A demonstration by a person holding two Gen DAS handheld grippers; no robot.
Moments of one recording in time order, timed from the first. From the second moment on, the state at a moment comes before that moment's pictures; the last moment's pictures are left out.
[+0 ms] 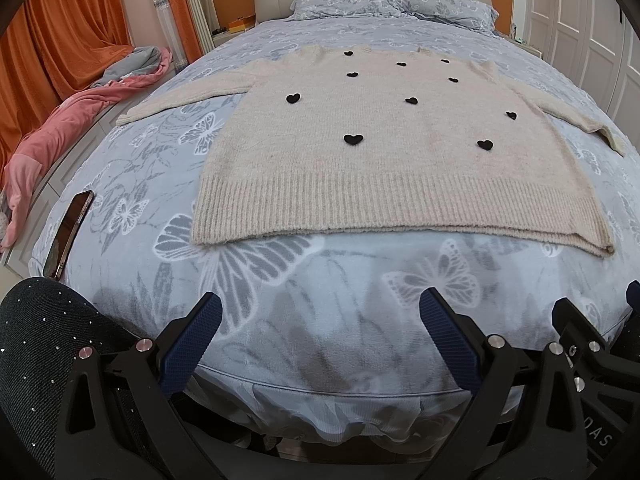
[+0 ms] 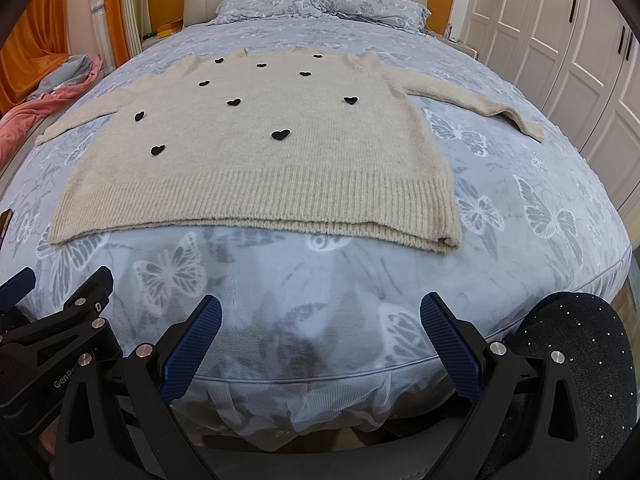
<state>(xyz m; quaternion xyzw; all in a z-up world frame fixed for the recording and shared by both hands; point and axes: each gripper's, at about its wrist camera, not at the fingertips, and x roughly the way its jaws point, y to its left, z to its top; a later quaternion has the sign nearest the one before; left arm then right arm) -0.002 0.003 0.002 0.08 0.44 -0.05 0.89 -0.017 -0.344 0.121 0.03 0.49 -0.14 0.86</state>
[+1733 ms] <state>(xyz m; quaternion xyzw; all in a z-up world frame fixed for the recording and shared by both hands) 0.277 0.006 0.058 -0.10 0.43 -0.10 0.89 0.374 -0.459 0.187 0.07 0.35 0.16 0.92</state>
